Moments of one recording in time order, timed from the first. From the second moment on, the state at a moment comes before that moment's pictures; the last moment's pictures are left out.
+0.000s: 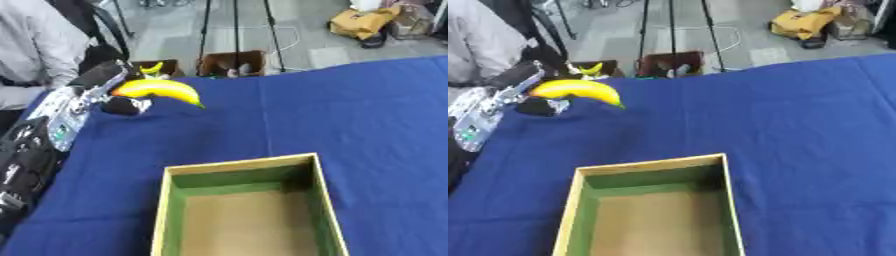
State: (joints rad) left arm -0.87 0.81 -0.01 -1.02 -0.73 -0.22 -0.18; right arm -0.08 -0.10 -0.22 -1.98 0.07 -0.32 0.41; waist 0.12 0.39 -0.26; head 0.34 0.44
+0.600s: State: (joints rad) left arm -0.81 0.84 -0.02 -1.17 -0.62 -0.21 -0.19; right arm -0.06 -0.12 -0.22 -1.98 0.04 -0.30 0.40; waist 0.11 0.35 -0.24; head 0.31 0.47
